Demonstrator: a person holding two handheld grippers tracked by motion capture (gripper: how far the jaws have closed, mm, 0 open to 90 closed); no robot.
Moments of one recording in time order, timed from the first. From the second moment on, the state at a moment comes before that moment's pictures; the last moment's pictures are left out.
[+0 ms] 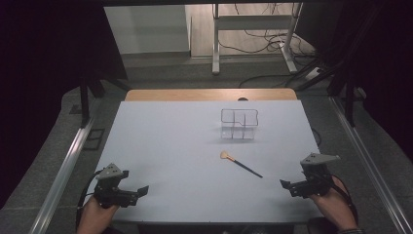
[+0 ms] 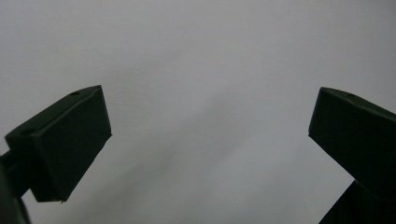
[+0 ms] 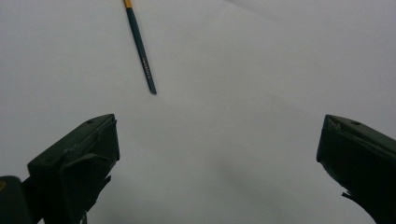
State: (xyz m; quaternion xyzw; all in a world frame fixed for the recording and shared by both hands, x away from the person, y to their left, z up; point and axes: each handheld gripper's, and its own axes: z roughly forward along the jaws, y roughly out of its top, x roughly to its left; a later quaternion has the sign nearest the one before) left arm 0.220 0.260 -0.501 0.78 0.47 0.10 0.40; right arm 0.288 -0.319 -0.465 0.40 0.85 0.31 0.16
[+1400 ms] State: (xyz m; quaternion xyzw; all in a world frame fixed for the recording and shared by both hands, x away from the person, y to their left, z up) left arm 0.218 0.262 -0.499 0.78 0.47 0.12 0.40; right arm 0.305 -0.294 -0.461 0.38 0.87 0.30 0.15
